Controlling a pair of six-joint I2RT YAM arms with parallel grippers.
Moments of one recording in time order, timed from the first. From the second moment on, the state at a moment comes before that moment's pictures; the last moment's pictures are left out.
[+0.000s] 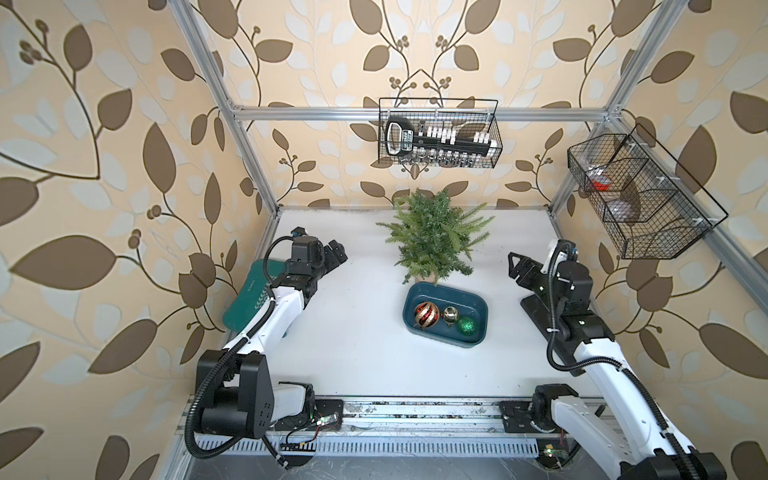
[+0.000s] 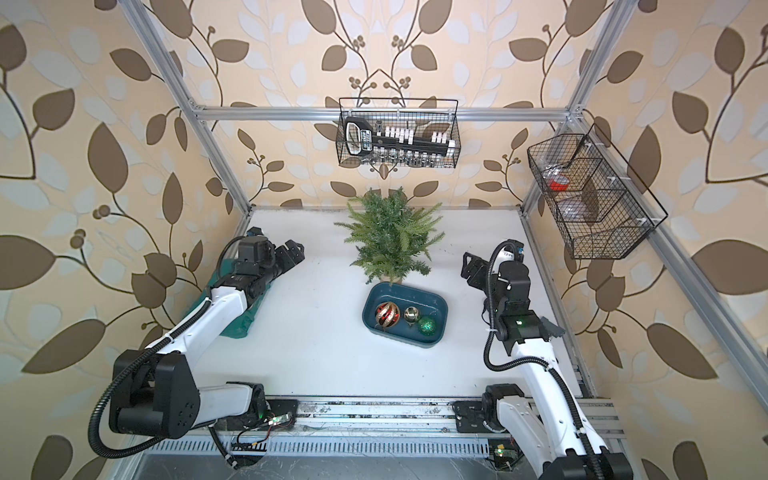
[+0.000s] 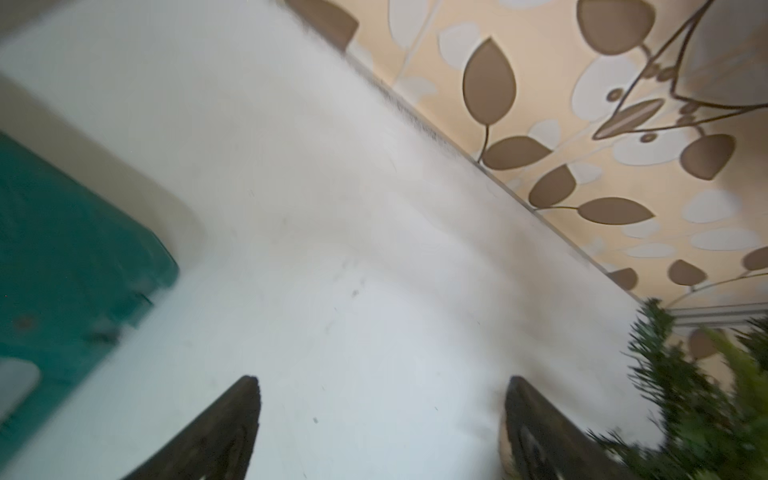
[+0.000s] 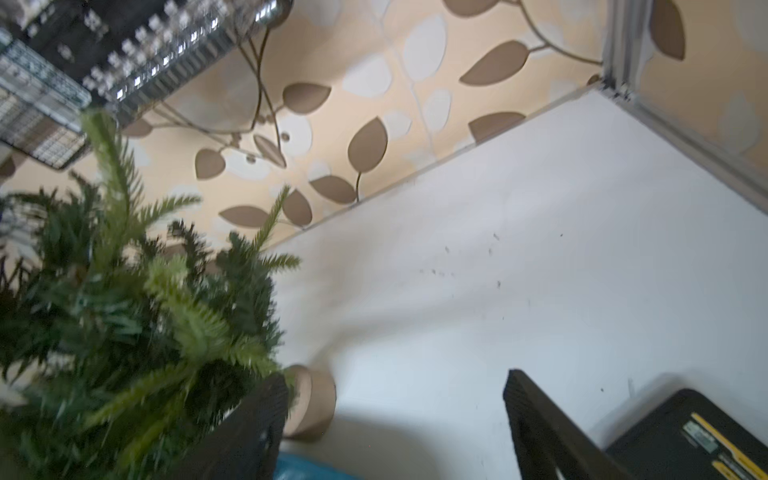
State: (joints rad) left arm -0.06 1.27 0.81 -0.16 0.10 -0.71; right arm 0.04 0.85 0.66 -0.19 -0.07 0.53
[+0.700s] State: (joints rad) left arm -0.42 1.35 0.67 -0.27 0.36 -0.80; right arm 0.49 1.05 0.75 -0.72 -0.27 0.56
